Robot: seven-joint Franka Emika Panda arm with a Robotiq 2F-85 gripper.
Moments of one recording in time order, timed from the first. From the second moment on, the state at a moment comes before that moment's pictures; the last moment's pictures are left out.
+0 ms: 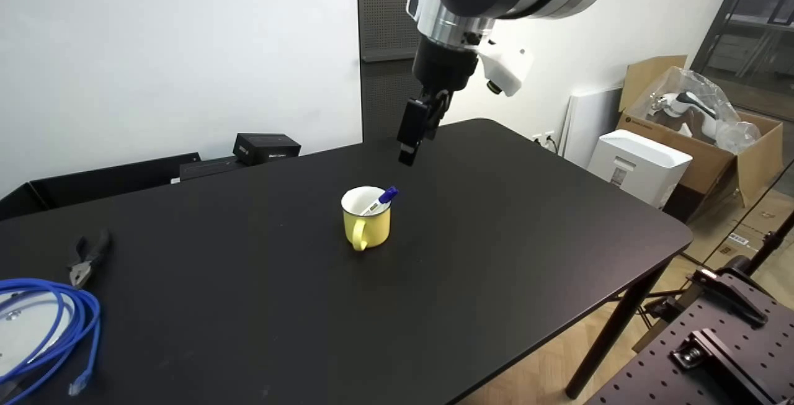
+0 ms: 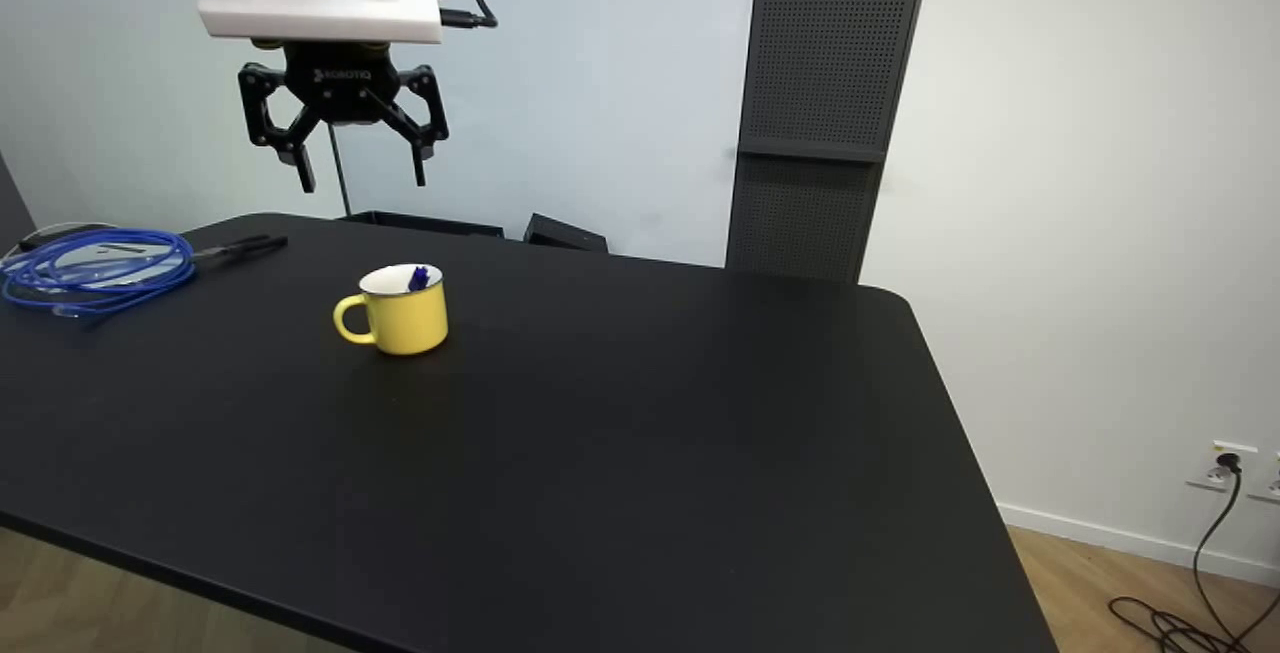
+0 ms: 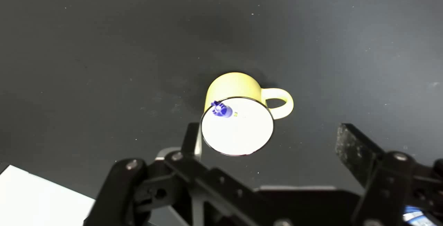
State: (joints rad) arm 0.23 -0.11 0.00 -2.49 0.16 2.59 -0.51
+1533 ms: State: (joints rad) arm 0.14 0.24 0.10 -2.35 -0.05 2.81 -0.28
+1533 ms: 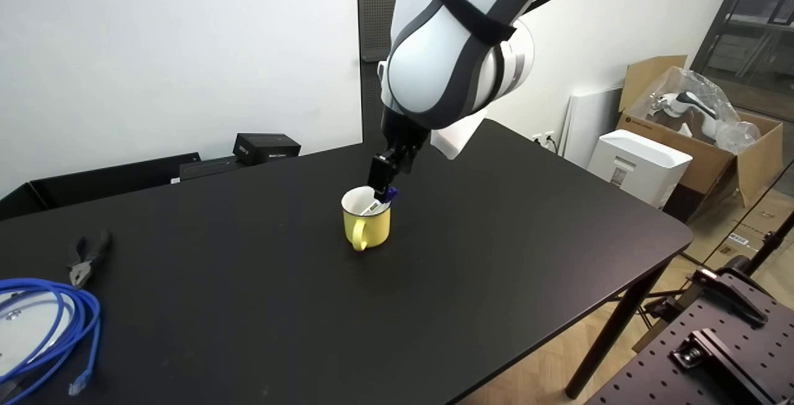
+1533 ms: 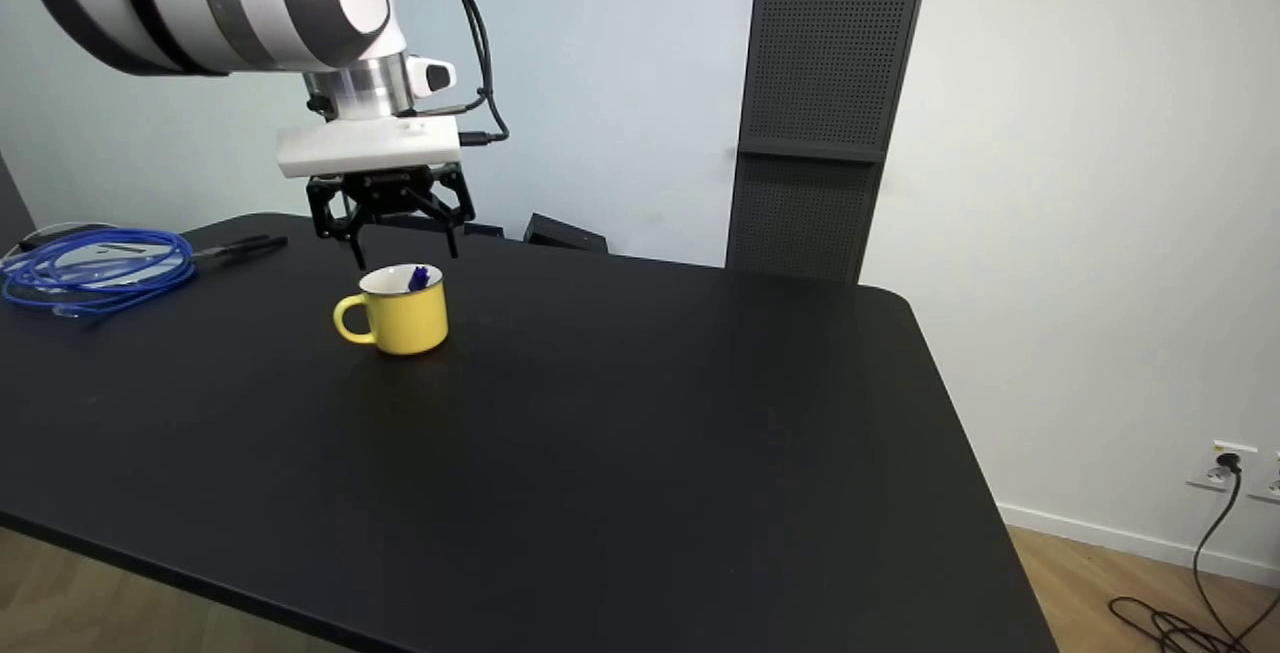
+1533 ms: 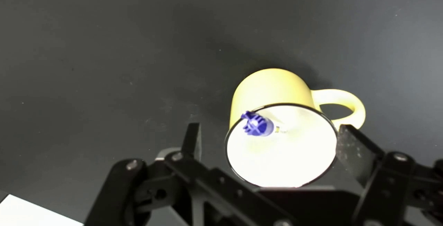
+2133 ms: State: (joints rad) arm 0.13 0.34 0.11 -2.25 -0.06 2.80 -0.28
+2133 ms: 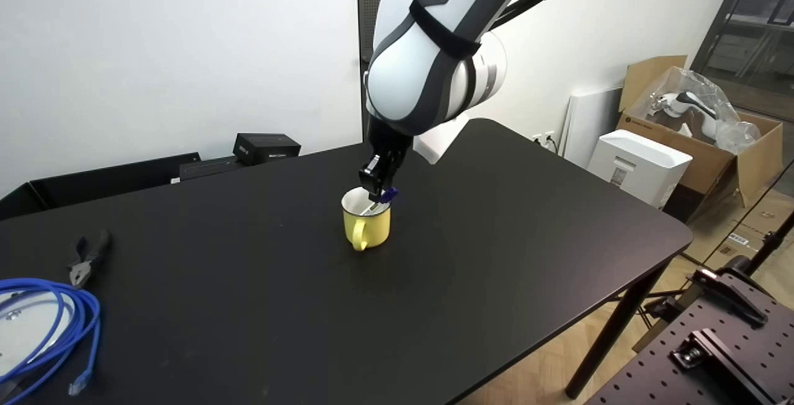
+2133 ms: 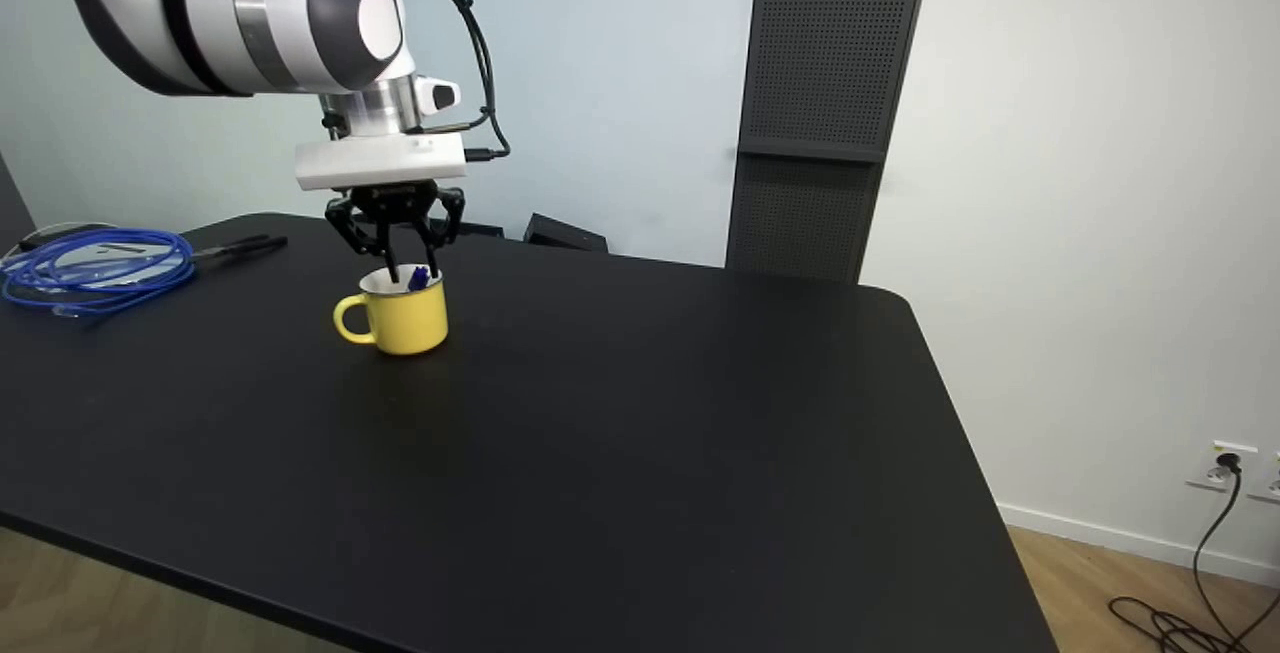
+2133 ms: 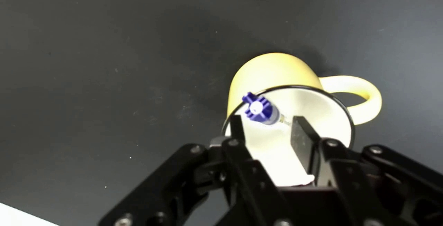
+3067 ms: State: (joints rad) arm 0.06 0.33 0.17 -2.23 0.00 2.71 -0.31
